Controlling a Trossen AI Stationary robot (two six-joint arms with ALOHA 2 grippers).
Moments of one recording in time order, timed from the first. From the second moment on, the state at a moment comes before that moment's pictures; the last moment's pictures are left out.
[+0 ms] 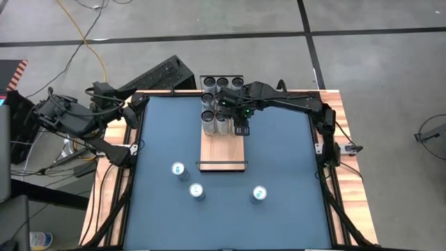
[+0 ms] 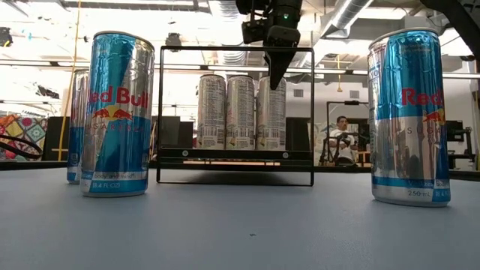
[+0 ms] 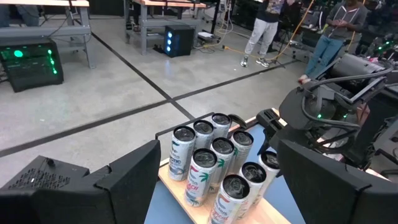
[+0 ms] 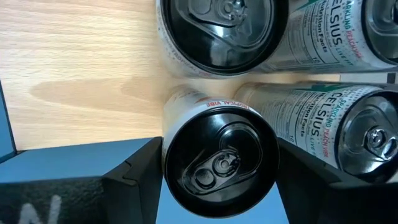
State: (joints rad) left arm -0.44 0.94 1.60 -1.09 -1.18 -0.62; right arm -0.25 2.00 2.06 -1.34 0.18 -0.24
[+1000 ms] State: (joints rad) left arm -0.44 0.94 1.60 -1.09 -1.18 -0.62; right arm -0.25 2.00 2.06 -1.33 0.16 -0.24
